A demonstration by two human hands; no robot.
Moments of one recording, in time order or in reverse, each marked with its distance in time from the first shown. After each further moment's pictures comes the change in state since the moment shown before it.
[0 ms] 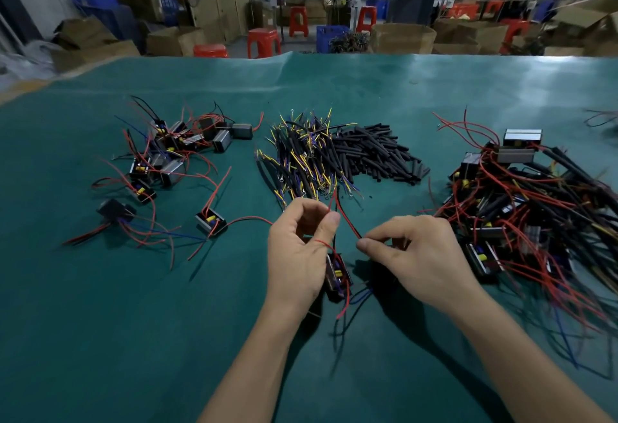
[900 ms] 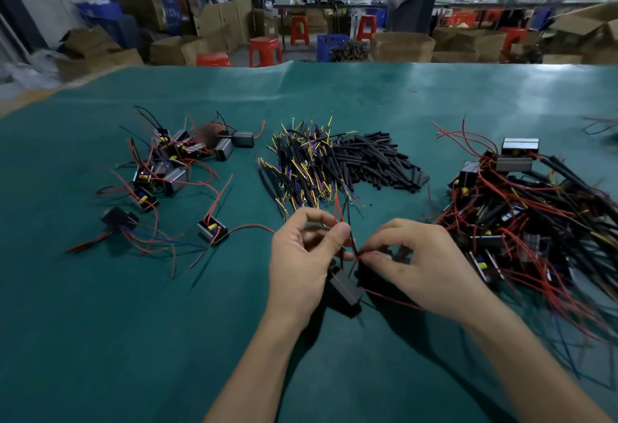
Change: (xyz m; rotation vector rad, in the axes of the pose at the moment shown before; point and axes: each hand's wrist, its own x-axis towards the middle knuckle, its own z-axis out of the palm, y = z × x) left_hand -0.004 0.006 0.000 -0.170 -0.063 -0.138; right_hand 0.000 -0.005 -0.012 -0.045 -0.135 -0.066
